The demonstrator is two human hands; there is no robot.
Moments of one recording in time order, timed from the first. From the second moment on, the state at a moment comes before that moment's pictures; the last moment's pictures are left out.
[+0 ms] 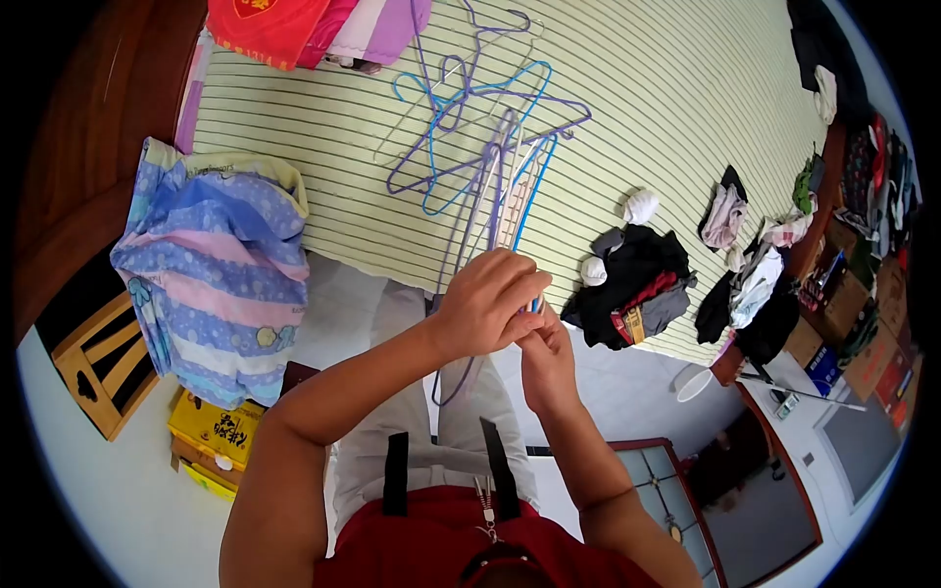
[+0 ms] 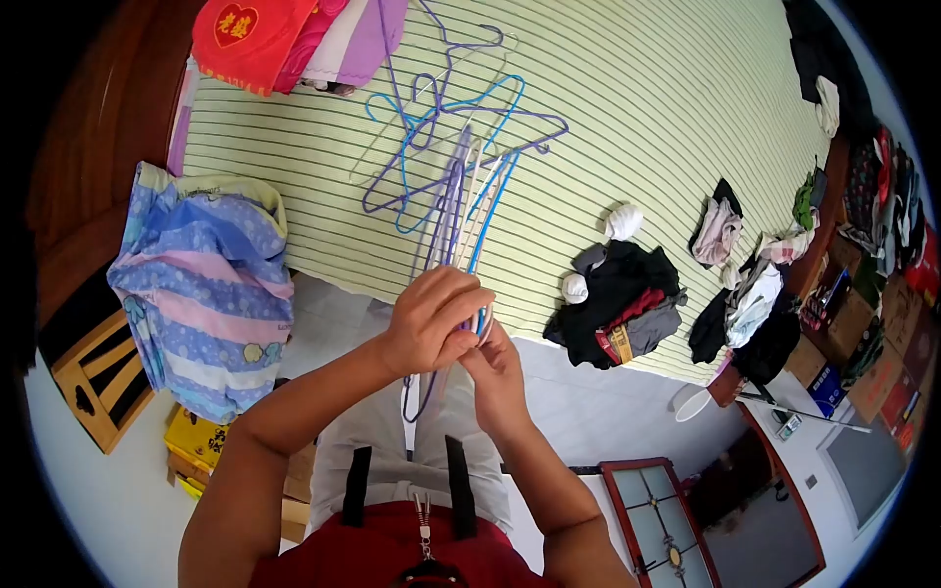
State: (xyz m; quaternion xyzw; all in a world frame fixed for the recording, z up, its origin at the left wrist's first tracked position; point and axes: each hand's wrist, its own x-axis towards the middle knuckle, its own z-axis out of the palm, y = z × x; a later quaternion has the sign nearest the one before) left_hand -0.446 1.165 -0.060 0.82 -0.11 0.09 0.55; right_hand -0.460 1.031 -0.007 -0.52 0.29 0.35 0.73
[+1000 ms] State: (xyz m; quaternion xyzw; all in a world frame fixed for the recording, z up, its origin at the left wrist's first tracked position) left_hand -0.401 1.209 -0.288 0.81 0.46 -0.14 0.34; right_hand -0.435 0.997 -0.027 -0.62 0.35 0.12 0.69
